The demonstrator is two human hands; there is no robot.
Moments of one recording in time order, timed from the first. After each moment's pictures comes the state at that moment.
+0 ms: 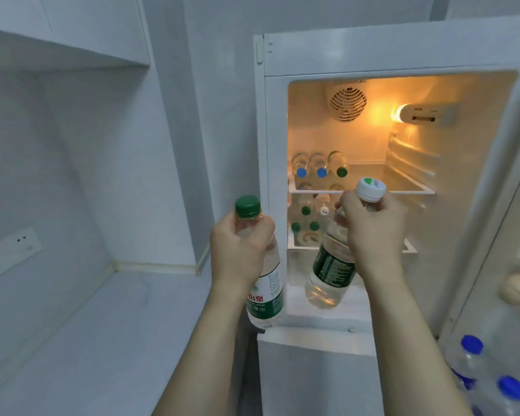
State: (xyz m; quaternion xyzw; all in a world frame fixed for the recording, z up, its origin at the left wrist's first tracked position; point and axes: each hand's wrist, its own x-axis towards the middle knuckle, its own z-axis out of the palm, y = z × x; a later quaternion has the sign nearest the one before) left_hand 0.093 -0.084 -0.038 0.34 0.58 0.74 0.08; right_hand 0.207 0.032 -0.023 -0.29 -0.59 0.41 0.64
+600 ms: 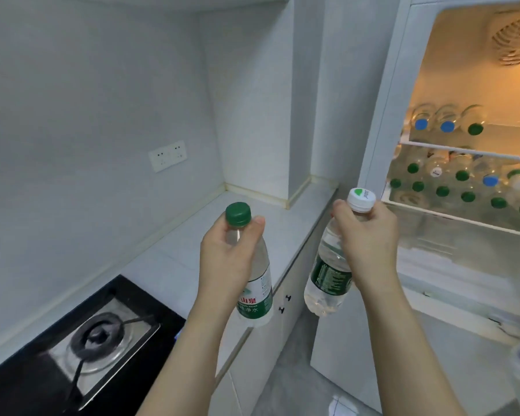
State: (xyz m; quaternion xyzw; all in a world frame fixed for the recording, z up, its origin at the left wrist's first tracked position) left_hand 0.157 -0.293 -0.087 0.15 0.69 0.71 -0.05; right_hand 0.208 -0.127 -0.085 -0.21 -0.67 0.55 0.45
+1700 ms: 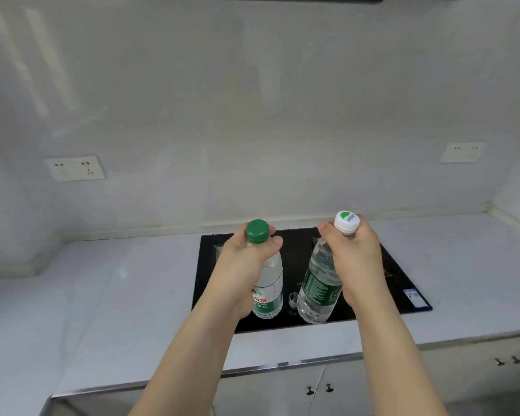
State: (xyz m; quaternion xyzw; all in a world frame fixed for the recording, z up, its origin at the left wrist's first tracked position) left_hand 0.433 -0.735 -0.099 -0.20 0.60 0.76 -0.15; right_hand 0.346 -0.603 -0.109 0.07 -0.72 0.69 0.04
